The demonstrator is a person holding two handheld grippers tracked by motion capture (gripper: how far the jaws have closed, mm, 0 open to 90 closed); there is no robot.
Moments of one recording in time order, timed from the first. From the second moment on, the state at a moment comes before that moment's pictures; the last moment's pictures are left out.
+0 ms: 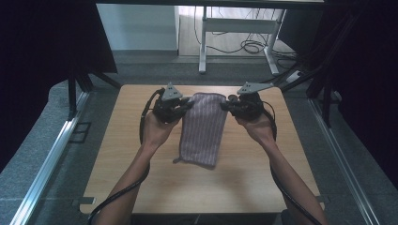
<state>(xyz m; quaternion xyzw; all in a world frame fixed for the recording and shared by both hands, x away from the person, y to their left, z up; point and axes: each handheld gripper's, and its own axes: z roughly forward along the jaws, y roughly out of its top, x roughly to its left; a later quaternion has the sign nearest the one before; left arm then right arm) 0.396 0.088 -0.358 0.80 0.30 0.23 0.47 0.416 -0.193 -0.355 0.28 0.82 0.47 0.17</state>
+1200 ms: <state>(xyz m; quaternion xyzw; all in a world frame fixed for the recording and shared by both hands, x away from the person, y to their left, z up) 0.481 0.087 -0.269 0.78 0.36 0.27 0.44 0.492 -0.165 -0.255 0.29 0.80 0.44 0.29</state>
